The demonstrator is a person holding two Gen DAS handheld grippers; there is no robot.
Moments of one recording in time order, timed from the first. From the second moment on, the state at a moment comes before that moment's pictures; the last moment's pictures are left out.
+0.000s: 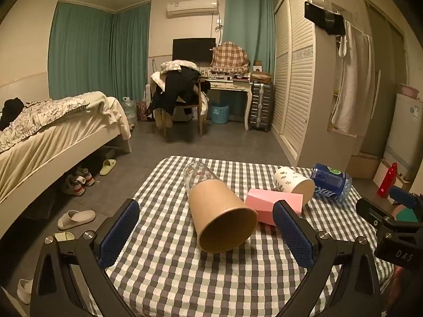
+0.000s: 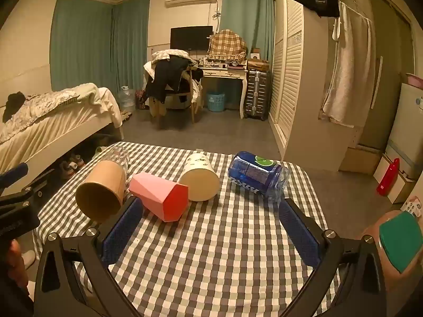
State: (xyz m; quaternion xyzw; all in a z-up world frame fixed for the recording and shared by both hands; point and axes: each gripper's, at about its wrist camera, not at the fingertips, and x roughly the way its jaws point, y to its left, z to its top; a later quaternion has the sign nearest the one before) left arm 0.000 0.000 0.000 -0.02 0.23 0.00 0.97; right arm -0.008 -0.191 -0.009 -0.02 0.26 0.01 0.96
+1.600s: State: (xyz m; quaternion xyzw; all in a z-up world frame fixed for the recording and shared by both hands) left arm 0.001 0.003 0.001 -0.02 0.24 0.01 0.97; right arm -0.006 -0.186 -0.016 -0.02 0.27 0.01 0.96
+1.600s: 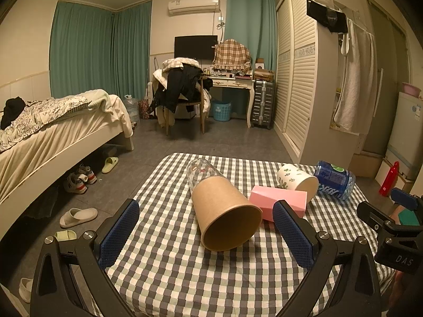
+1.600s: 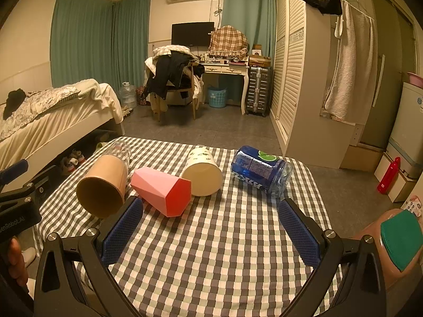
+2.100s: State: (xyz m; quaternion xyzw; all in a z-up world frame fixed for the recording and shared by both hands) left arm -0.001 0.008 0.000 -0.02 0.24 0.01 0.97; right arm -0.006 -0.185 -0.017 -0.02 0.27 0.01 0.96
